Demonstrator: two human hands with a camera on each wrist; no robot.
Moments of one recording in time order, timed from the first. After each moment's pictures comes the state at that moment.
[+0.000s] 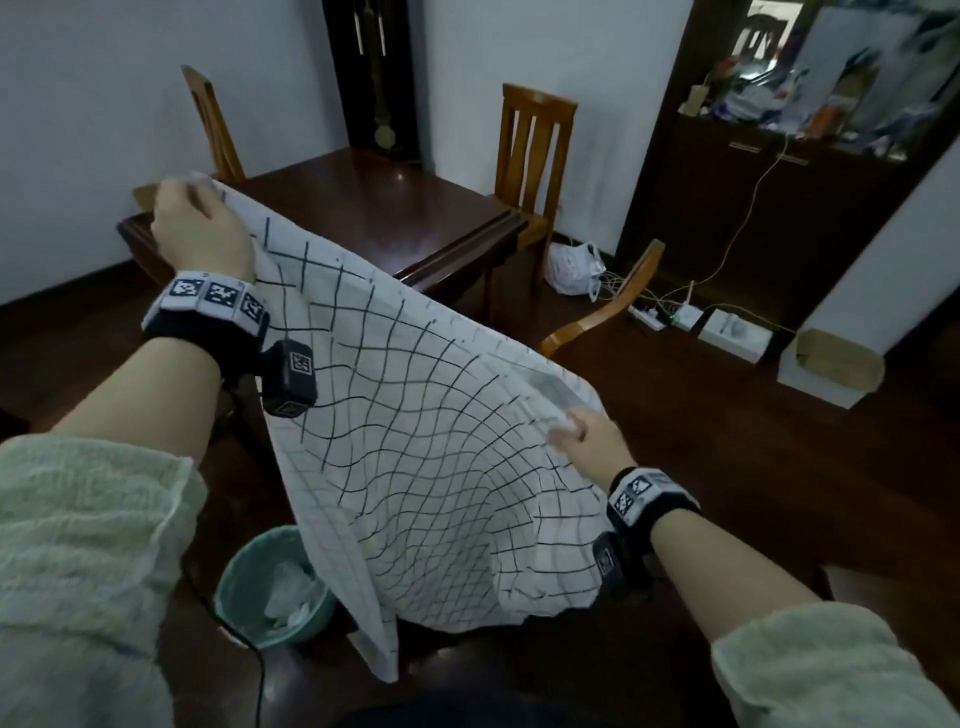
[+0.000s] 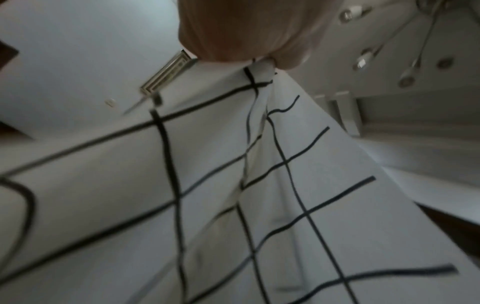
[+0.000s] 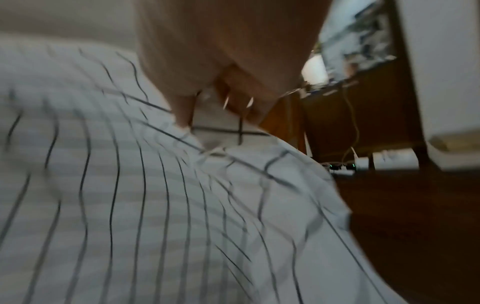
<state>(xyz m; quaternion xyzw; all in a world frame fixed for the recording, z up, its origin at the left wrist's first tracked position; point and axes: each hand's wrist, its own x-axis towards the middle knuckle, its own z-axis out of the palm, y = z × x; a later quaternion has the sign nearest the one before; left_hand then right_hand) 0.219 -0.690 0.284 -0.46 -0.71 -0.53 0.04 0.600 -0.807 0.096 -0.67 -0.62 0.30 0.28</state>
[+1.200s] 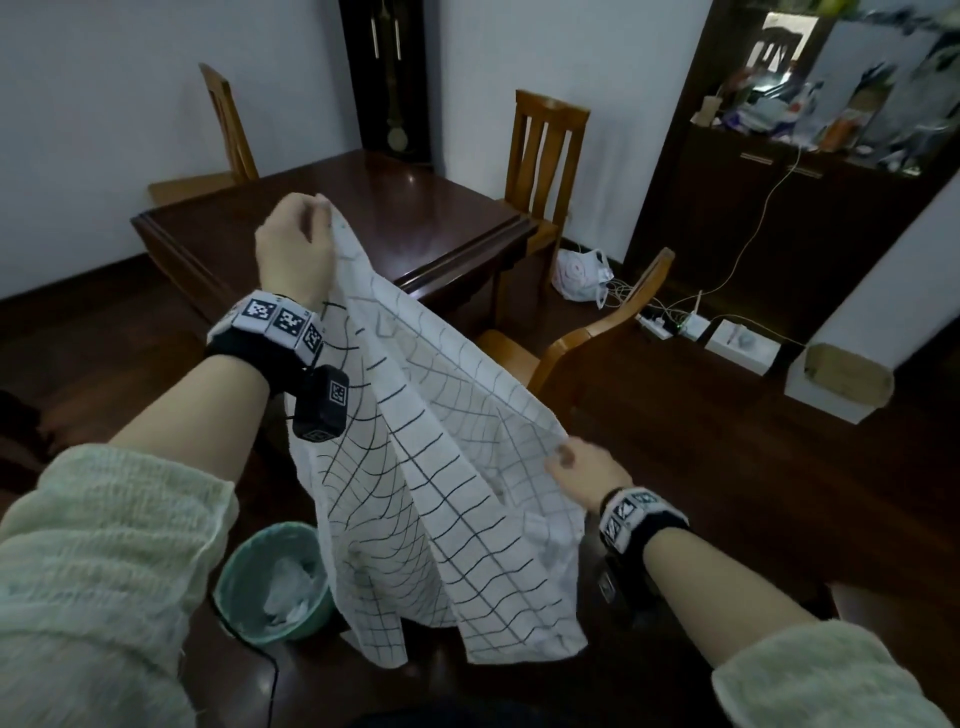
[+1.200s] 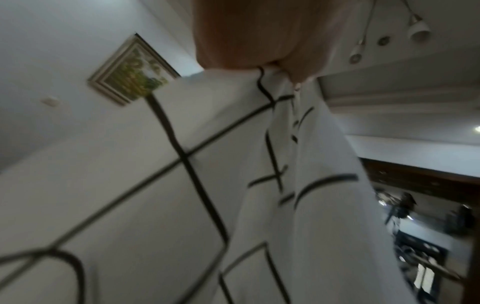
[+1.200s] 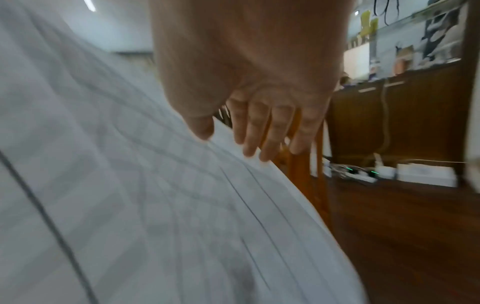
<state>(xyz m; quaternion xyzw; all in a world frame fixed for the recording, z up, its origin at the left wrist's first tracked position) 0.262 -0.697 0.260 -0.61 -0.59 -0.53 -0.01 0.587 -0.816 0.090 -0.71 -0.63 0.30 0.05</state>
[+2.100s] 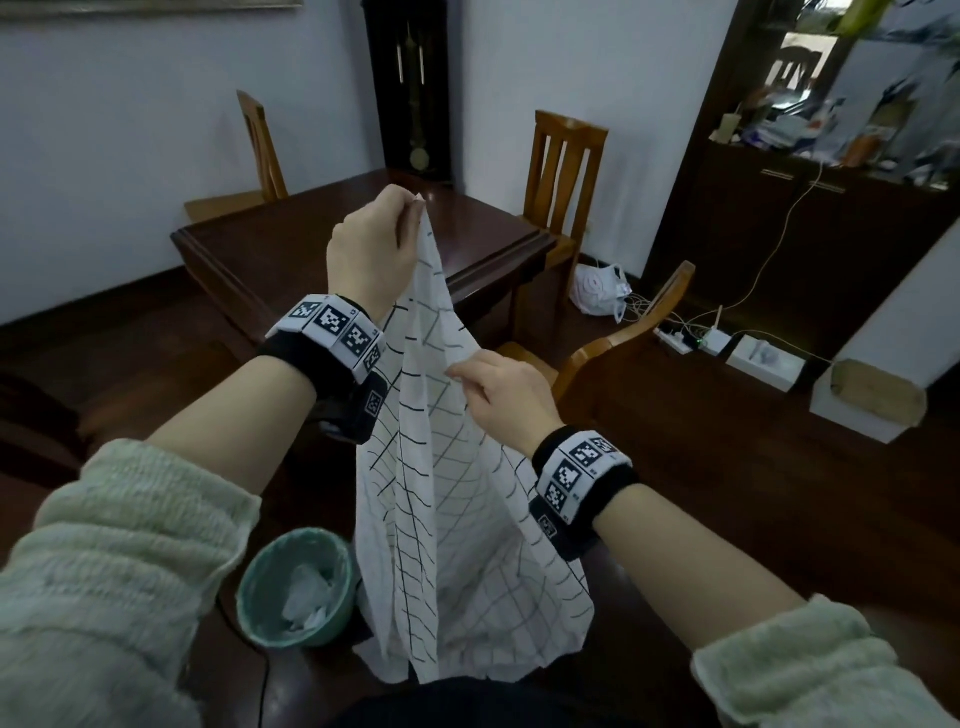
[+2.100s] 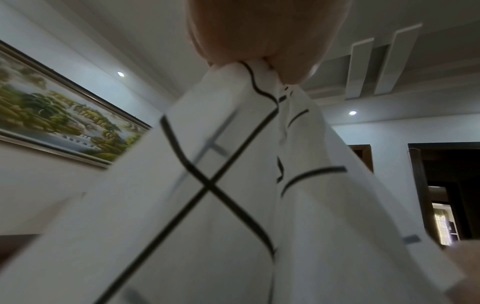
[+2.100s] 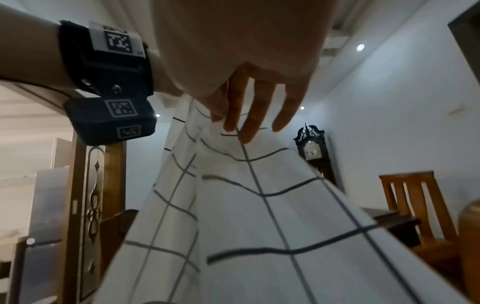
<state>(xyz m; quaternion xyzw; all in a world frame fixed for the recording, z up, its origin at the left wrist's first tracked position) 0.301 -0.728 0.287 -0.70 -0.54 -0.46 0.09 0.467 -0.795 0.182 -0.45 -0.82 0.05 0.34</state>
